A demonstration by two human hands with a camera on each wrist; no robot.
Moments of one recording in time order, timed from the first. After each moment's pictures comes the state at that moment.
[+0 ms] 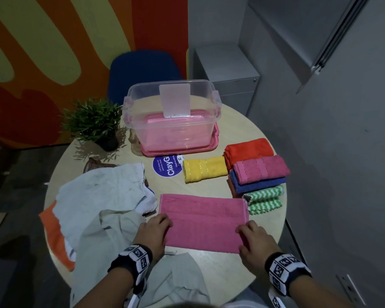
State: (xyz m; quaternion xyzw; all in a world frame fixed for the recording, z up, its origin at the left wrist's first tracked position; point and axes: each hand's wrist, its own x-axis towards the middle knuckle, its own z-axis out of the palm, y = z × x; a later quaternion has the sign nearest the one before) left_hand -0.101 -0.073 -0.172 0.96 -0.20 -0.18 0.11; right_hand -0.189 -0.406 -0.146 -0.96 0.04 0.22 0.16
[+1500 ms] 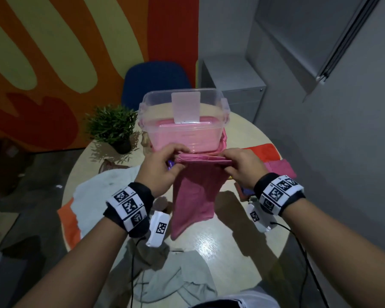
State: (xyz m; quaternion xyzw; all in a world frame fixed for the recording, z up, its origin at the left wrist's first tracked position) left_hand -0.030 -0.103 0.043 0.85 -0.21 0.03 0.48; right_hand -0.036 -0.362 0.019 -0.94 -0.16 -0.06 0.30
